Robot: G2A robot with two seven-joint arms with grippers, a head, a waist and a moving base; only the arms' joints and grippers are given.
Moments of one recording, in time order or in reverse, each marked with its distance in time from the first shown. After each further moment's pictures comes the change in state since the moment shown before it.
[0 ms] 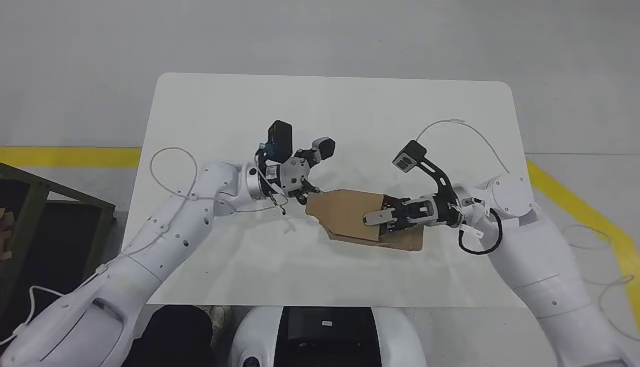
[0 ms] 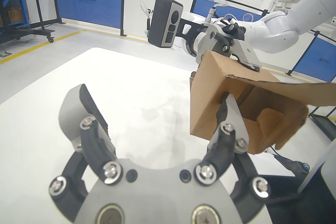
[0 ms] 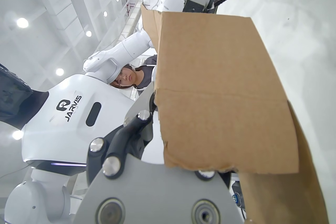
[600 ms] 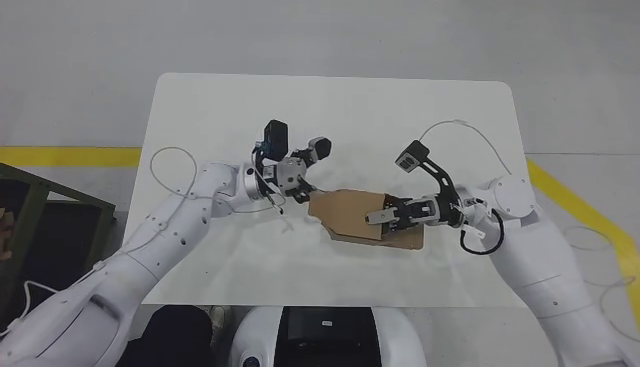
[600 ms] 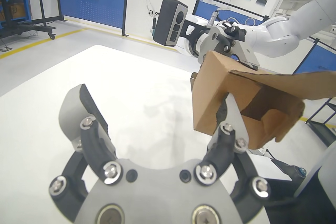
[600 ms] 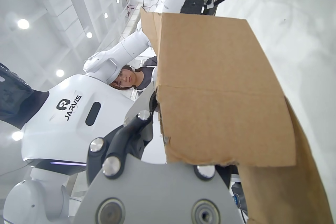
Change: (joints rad) left arm -0.029 0.020 0.068 0.028 -0.055 0.016 0.033; right arm -0.006 0.003 0.010 0.009 0.000 -0.010 0.002
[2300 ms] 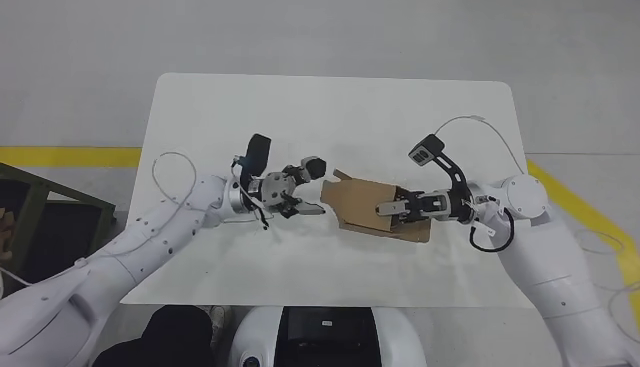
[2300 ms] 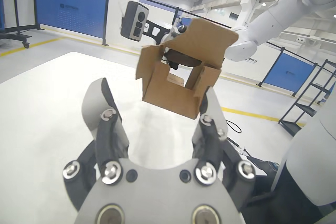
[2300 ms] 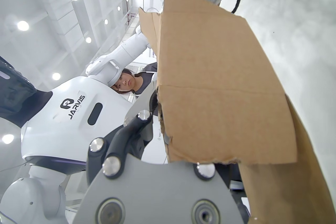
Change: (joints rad) left arm -0.072 0.124 0.250 -0.020 -0.003 -0.023 0.327; right arm -0.013 0.010 0.051 0.009 0.013 -0.033 0.001
